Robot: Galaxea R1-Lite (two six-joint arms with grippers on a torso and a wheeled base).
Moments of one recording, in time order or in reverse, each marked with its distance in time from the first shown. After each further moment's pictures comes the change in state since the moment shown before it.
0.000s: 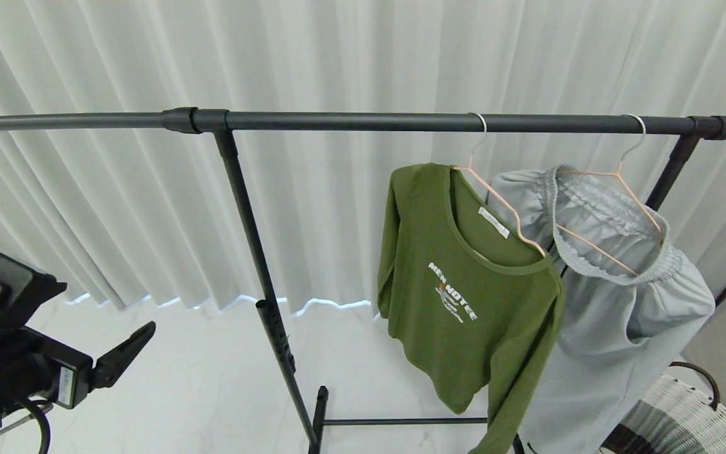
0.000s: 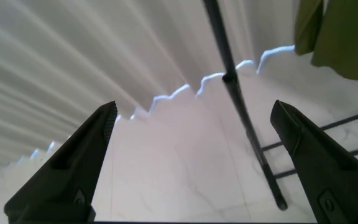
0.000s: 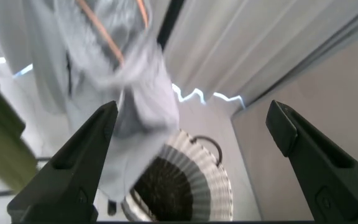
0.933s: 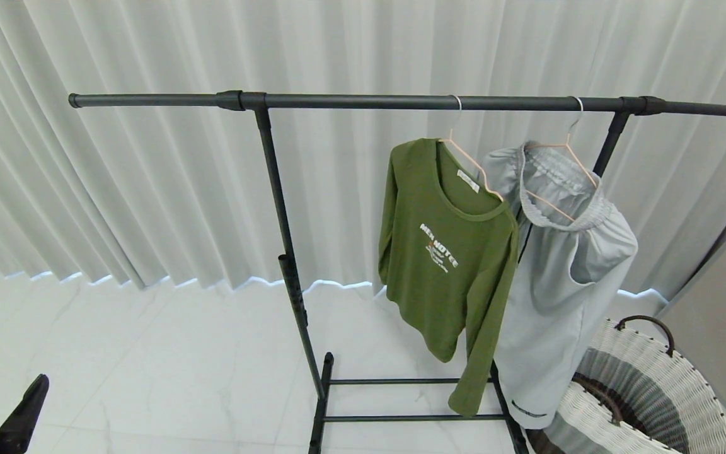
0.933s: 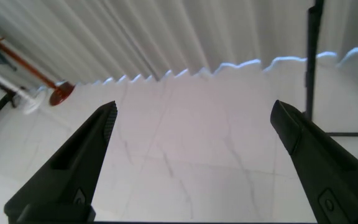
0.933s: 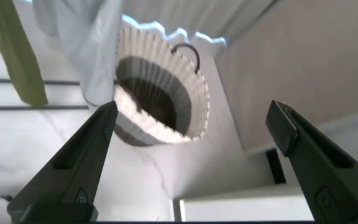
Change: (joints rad) left arm 0.098 -0.339 0.229 0.005 0.304 -0.085; right arm -0.107 -0.443 0.127 0.447 -0.003 -0.002
